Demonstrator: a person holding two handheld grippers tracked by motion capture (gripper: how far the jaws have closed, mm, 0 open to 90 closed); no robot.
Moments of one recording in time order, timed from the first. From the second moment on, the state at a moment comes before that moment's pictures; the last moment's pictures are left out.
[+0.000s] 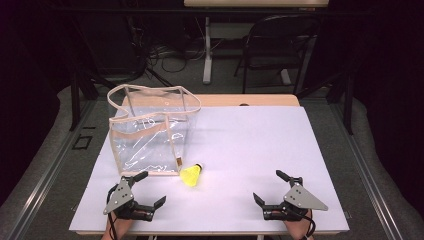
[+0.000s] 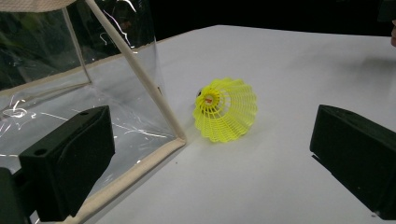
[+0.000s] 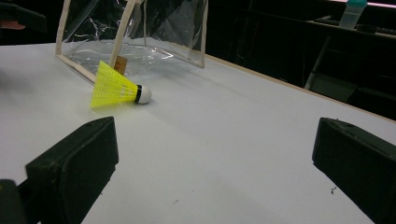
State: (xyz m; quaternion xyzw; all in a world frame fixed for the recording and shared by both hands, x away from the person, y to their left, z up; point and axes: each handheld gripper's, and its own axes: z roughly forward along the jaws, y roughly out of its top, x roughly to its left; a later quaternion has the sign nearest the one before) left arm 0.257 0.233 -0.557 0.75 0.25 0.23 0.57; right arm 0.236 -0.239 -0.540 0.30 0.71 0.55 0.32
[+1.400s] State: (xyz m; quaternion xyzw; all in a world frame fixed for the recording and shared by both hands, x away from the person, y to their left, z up) left arm 0.284 0.217 -0.541 0.78 0.24 0.20 0.54; right arm 0.245 -0.236 -0.541 0.29 0.73 0.54 0.30
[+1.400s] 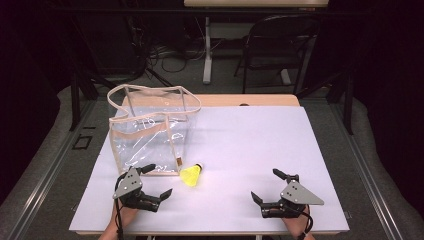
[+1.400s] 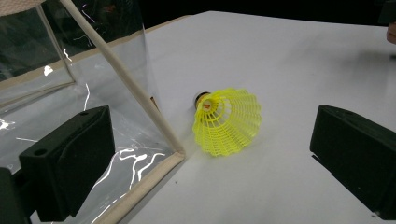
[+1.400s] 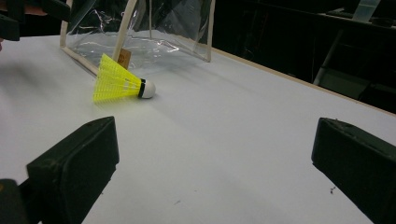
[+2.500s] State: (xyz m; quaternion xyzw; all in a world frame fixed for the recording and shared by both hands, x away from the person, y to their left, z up) left arm 0.314 0.182 -0.533 0.84 0.19 0.16 0.49; right arm 0.248 -0.235 -0.543 0.29 0.73 0.54 0.29
